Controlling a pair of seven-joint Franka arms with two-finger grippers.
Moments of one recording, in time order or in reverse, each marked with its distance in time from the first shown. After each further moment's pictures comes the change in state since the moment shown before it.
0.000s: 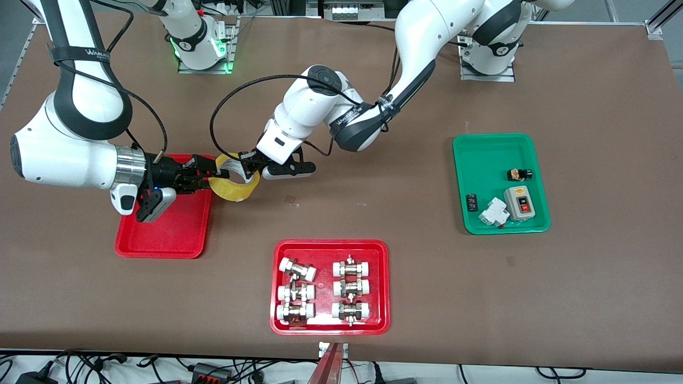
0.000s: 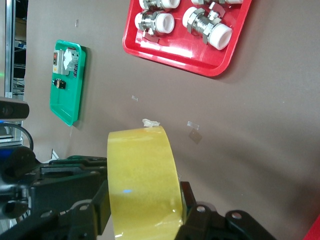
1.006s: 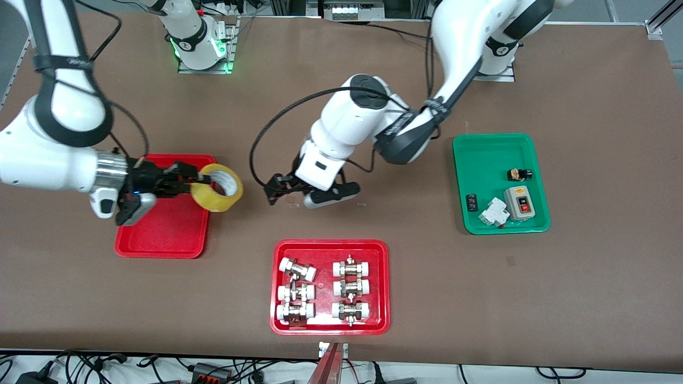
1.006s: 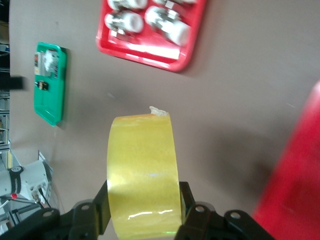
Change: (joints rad) left arm 0.220 -0.179 -0.045 -0.100 0.002 -0.239 0.077; right arm -0.110 0.031 -0.027 -0.010 -0.051 -0.045 -0.074
